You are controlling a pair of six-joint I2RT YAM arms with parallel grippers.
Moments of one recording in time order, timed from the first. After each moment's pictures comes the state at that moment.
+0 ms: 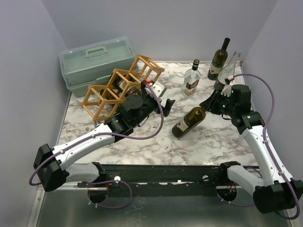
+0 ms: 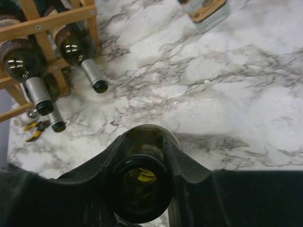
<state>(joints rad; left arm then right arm) -0.91 1.17 0.97 0.22 -0.20 0.09 0.14 0.99 0.97 -0.52 -0.24 0.42</state>
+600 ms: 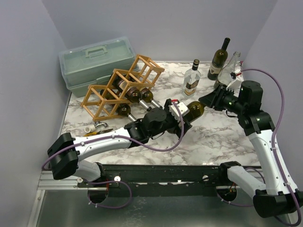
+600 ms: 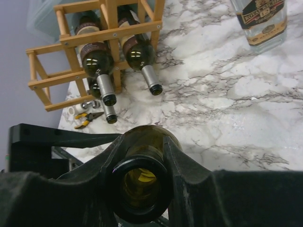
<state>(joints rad) -1.10 1.37 0.97 0.22 -0.08 -0.02 0.14 0.95 1.09 -0.56 -0.44 0.48</state>
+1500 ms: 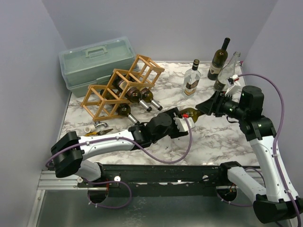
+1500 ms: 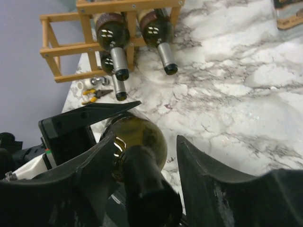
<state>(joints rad) -1.15 1.43 0.96 0.17 -0.21 0.40 0.14 0.86 1.05 -0.59 -0.56 0.47</state>
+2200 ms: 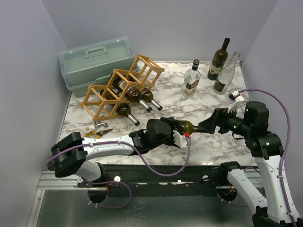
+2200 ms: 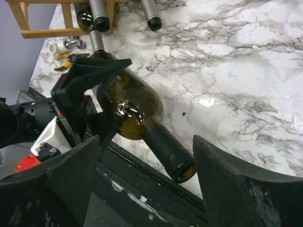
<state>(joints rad) -1.20 1.42 0.84 0.15 -0.25 0.74 0.14 0.68 1.00 -0.86 -0.52 0.25</state>
